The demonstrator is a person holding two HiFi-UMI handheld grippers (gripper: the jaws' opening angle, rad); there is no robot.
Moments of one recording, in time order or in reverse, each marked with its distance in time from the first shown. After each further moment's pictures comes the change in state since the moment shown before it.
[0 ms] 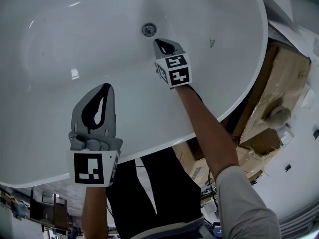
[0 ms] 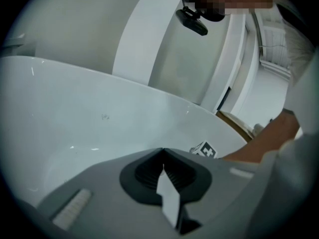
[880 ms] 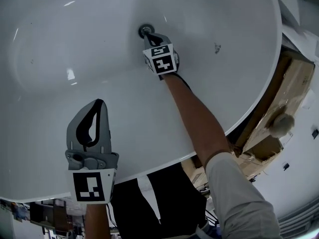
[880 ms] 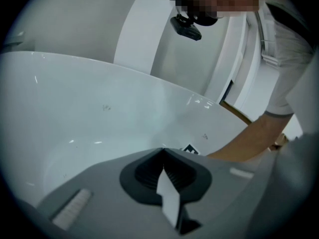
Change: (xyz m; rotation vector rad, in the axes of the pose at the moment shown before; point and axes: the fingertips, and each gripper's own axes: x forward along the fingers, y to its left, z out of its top) left arm 0.027 0.011 -0.045 0.017 0.066 0.017; right arm 0.109 -0.029 -0.044 -0.017 0.072 -0.038
